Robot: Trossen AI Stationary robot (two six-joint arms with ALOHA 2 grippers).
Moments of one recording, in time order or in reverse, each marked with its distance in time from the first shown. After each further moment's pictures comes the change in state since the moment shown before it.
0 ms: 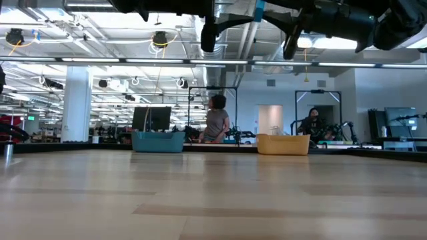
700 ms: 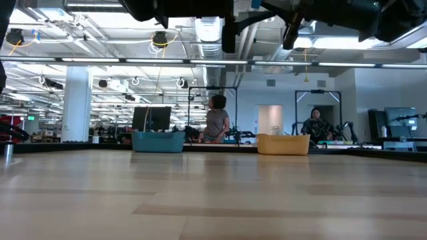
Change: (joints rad) left arm -0.003 0.148 0.098 0.137 0.055 -0.044; right arm 0.098 0.000 0.044 -0.028 0.098 -0.026
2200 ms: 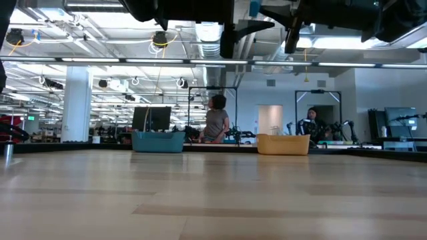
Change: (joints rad) left arm 0.010 0.005 0.005 -0.080 0.001 0.025; right arm 0.023 0.003 -0.001 -0.018 0.094 -0.020
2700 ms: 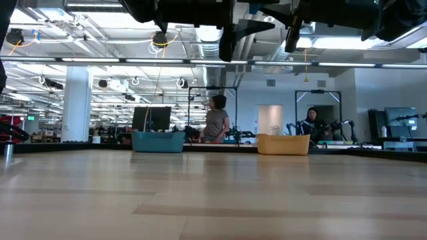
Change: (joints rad) left arm 0.010 -0.001 -0.002 -0.050 0.057 0.089; right arm 0.000 -0.002 0.003 0.008 0.022 0.017
